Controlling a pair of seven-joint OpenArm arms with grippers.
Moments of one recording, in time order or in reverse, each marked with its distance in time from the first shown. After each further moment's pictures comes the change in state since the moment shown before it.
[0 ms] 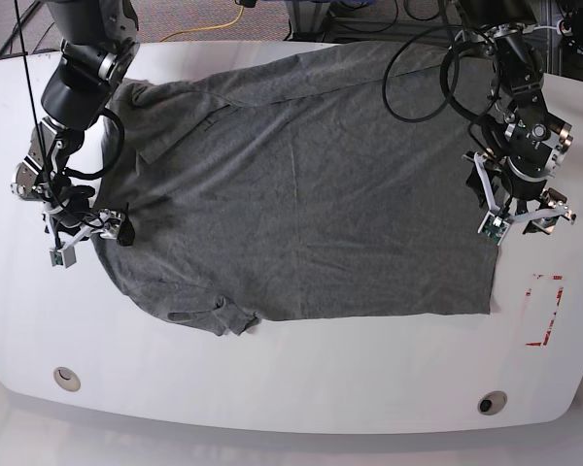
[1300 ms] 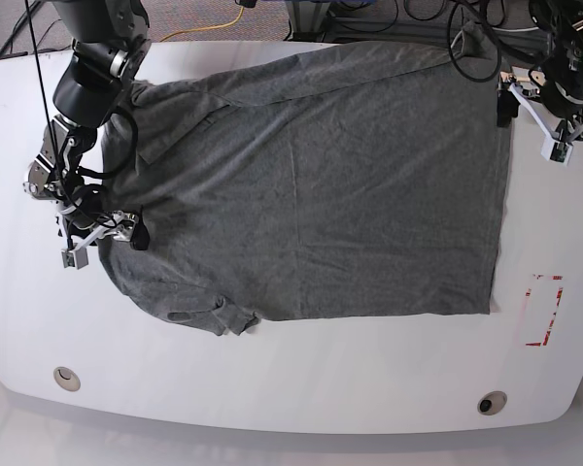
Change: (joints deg) left arm 17.4 -3.3 -20.4 -2.5 -37.2 0.5 9.6; right arm -0.9 -3.0 -0.2 0.7 0.5 0.0 2.1
